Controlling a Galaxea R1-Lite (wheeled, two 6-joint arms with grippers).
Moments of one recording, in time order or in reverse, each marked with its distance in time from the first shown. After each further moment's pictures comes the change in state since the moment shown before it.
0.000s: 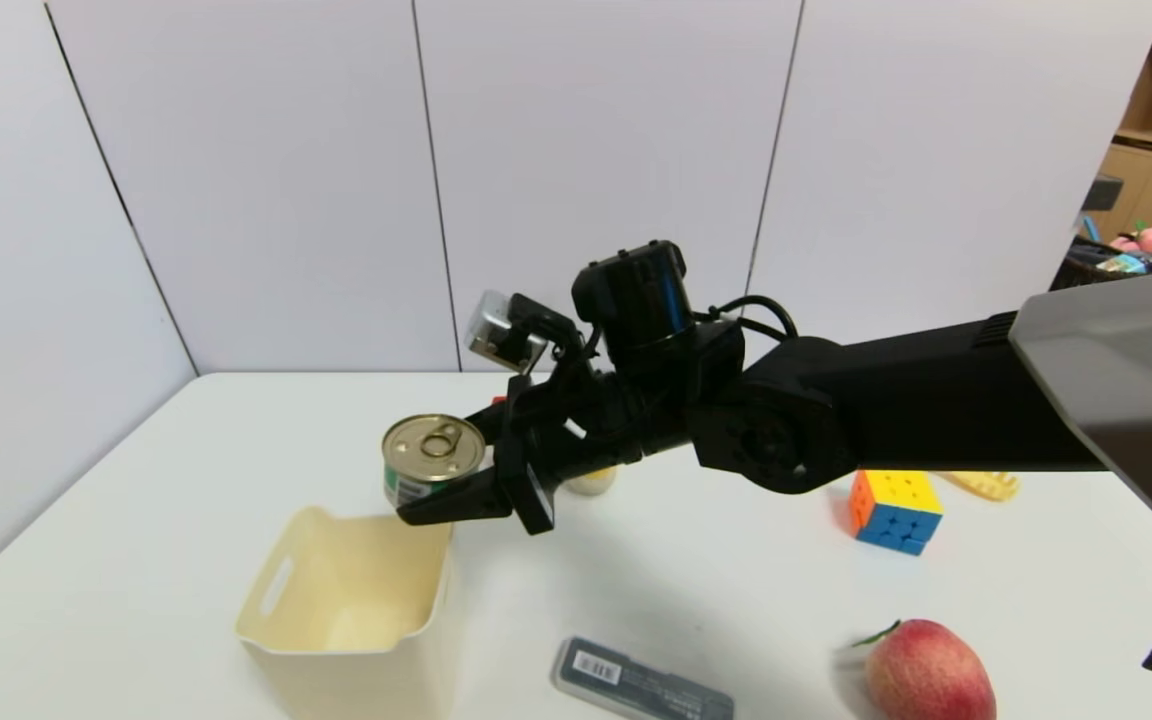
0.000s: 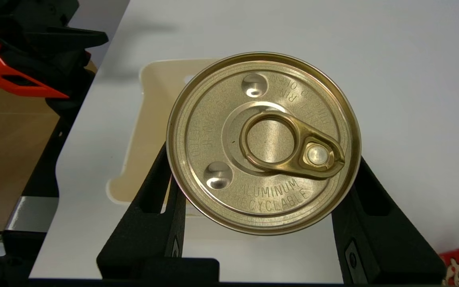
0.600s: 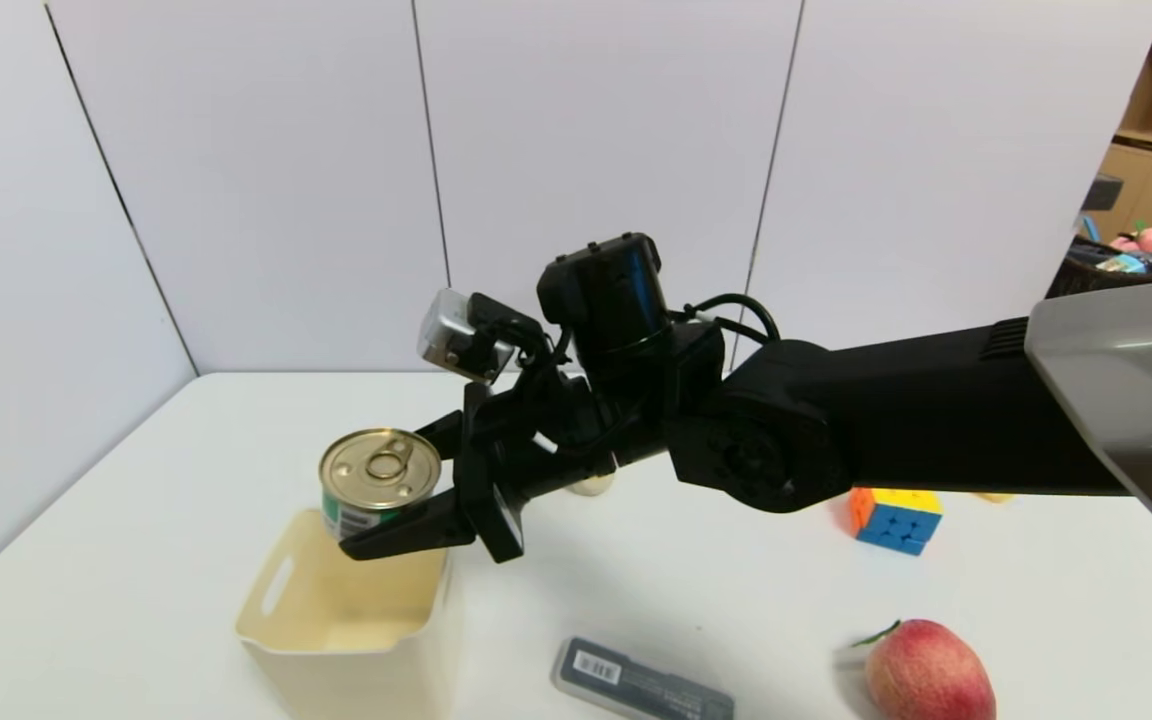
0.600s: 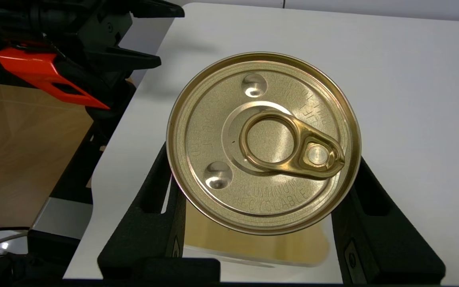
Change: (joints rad) left arm 0.000 0.000 0.000 0.000 -0.001 0.000; right arm 0.063 -0.001 -0.032 -0.013 0.050 -0.003
